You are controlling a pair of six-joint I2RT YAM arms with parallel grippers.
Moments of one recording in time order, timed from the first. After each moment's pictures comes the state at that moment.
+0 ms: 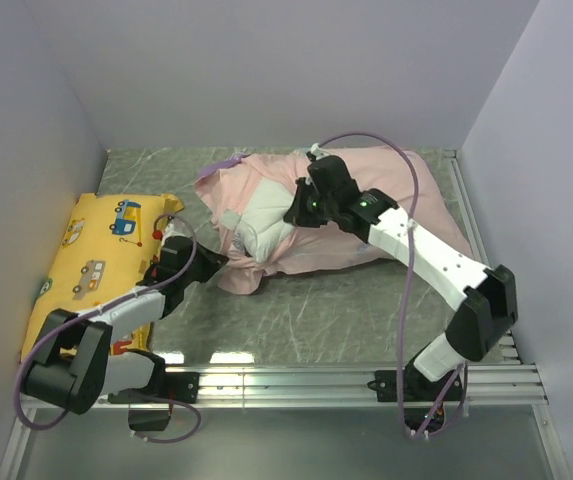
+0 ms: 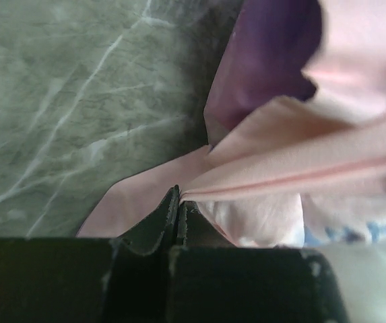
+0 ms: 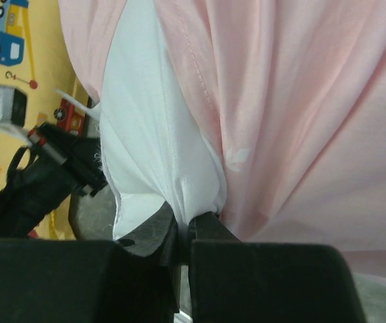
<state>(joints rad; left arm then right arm) -0.30 1.22 0.39 0.26 0.02 -1.04 0.67 1.58 1.46 -0.55 -0.01 0.62</state>
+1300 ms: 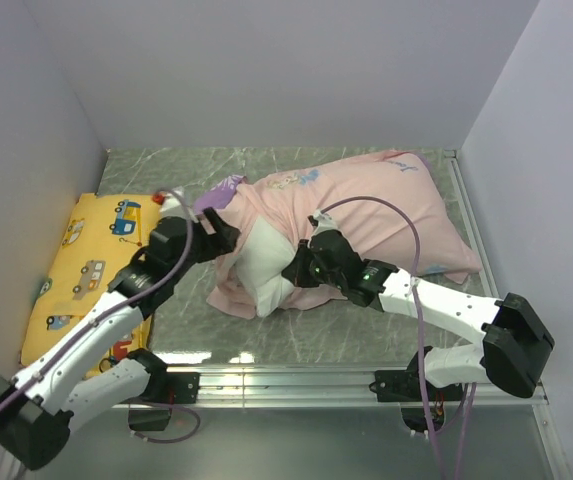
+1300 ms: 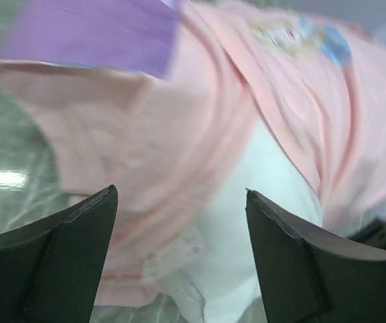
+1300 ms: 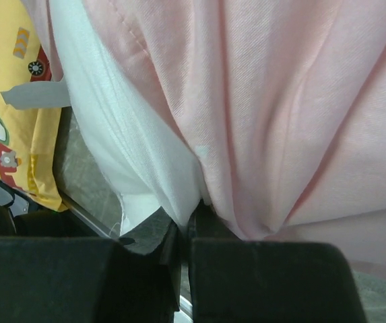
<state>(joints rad) -0.49 0.88 0.75 -0.25 -0.18 -0.71 0.88 1.29 0.80 -0.12 0.07 0.77</state>
